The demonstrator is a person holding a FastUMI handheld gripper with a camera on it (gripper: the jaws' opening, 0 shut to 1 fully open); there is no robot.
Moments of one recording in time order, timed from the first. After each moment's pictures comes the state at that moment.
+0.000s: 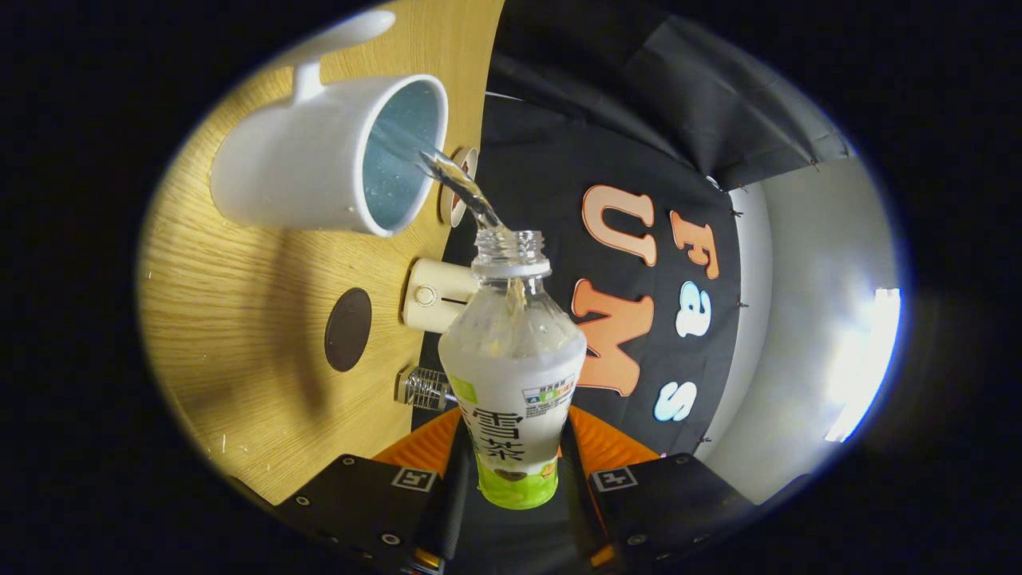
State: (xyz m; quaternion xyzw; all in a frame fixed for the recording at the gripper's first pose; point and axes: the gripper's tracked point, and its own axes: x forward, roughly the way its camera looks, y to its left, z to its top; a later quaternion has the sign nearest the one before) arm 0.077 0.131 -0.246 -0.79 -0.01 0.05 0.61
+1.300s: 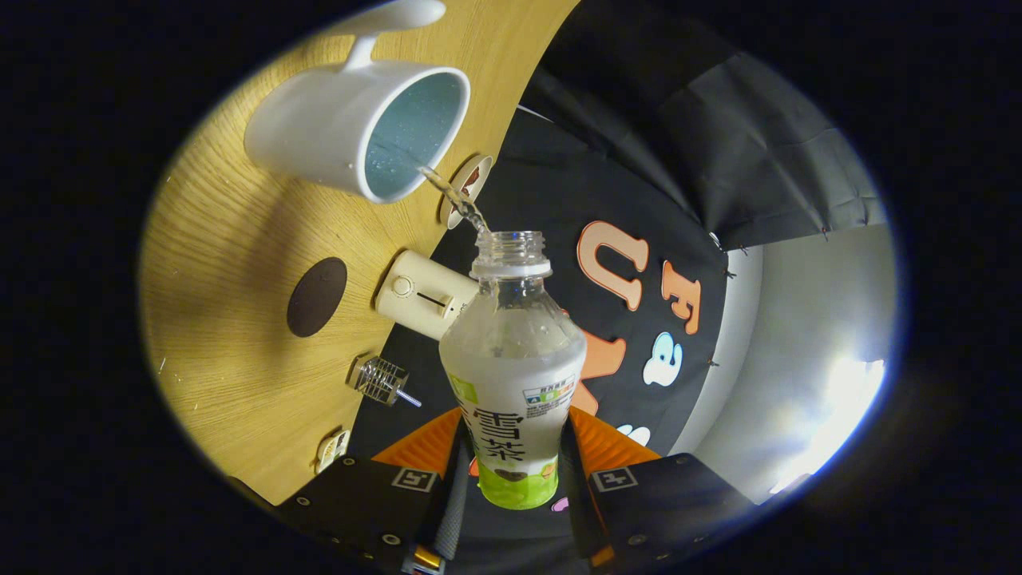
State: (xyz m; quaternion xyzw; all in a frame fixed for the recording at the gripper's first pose) arm 0.080 0.129 -0.250 -0.86 -0.10 0.06 0.50
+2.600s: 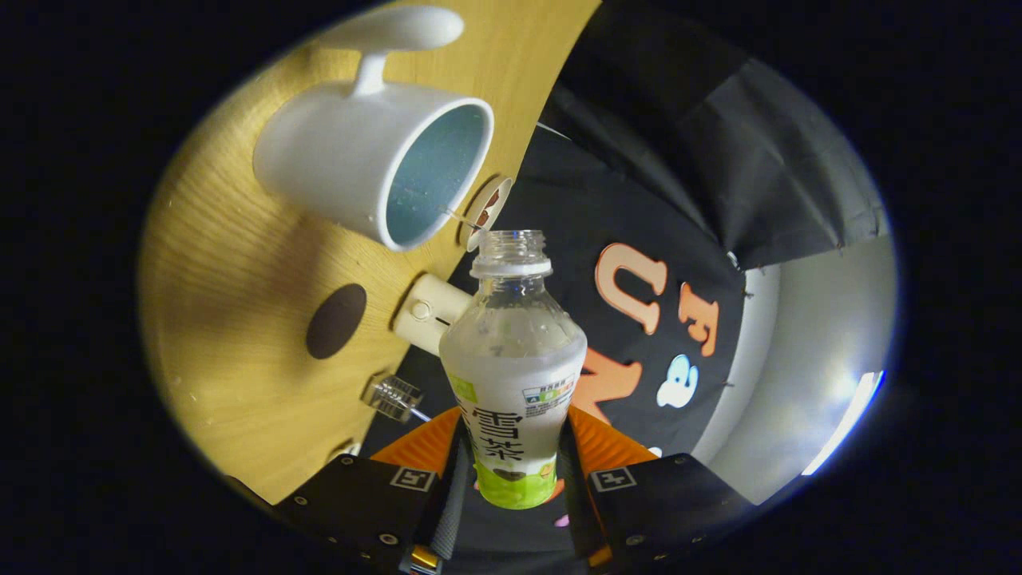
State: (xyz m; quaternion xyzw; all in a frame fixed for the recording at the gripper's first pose) arm 0.077 0.125 -0.295 -0.83 -0.05 0.13 0.54
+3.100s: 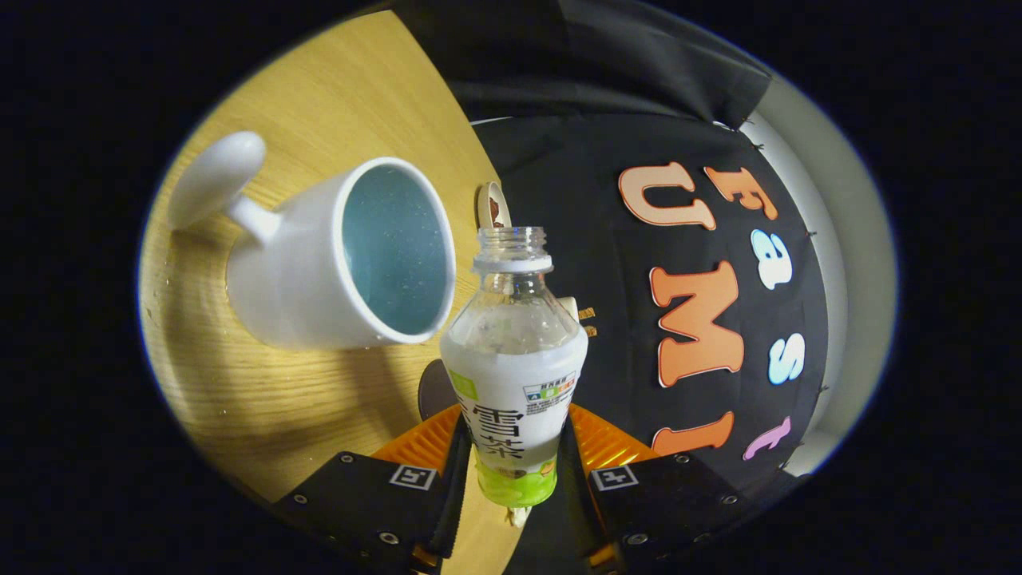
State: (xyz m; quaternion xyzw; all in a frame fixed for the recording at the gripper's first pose) arm 0.077 0.122 -0.350 -0.63 0.08 0.18 0.75
